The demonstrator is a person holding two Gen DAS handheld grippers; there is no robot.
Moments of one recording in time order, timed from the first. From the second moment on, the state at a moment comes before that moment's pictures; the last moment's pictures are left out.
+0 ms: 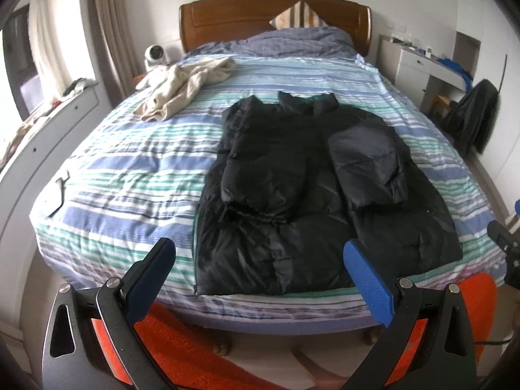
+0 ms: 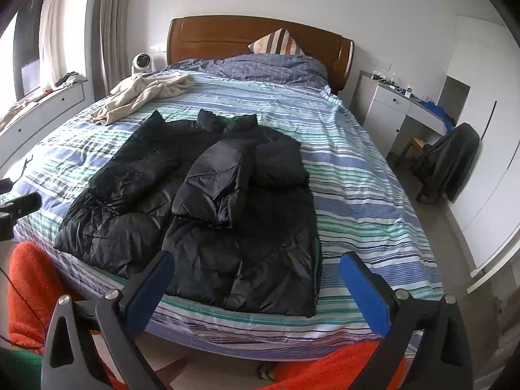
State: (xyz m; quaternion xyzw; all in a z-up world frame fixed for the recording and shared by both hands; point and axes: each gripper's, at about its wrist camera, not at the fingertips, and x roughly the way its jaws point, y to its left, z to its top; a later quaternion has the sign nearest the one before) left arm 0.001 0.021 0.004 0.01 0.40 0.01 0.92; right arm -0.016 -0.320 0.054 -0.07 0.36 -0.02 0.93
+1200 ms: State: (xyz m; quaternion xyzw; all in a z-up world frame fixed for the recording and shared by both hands) left arm 0.014 0.007 -0.009 0.01 0.42 -0.03 0.91; right arm -0.014 -0.316 0.041 -0.06 0.38 -0.03 0.92
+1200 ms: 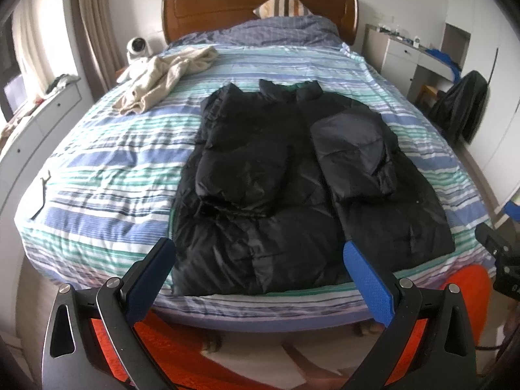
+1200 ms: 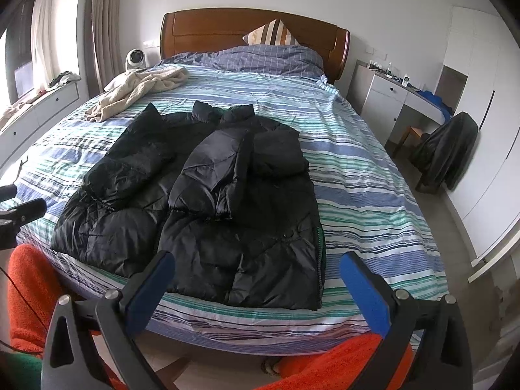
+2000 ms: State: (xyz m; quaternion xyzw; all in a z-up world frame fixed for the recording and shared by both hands) left arm 0.011 0.009 -0.004 0.02 0.41 -0.02 0.91; right arm -0.010 -0.314 0.037 -0.06 0.39 -0.02 0.92
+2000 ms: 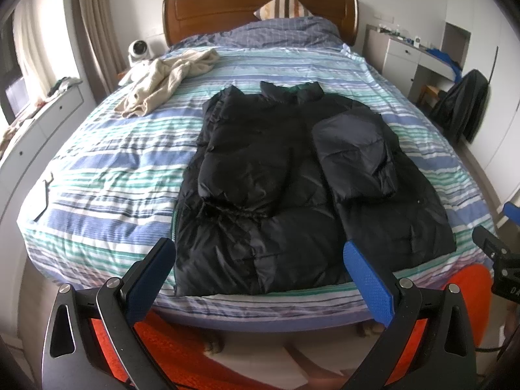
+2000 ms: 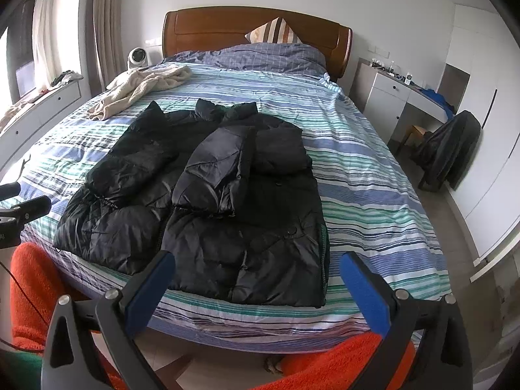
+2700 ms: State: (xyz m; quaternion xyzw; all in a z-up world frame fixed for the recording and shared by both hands) left arm 0.008 0.007 -0.010 0.03 0.41 -0.01 0.91; right arm -0.014 -0.308 0.030 -0.06 0.39 -0.01 0.92
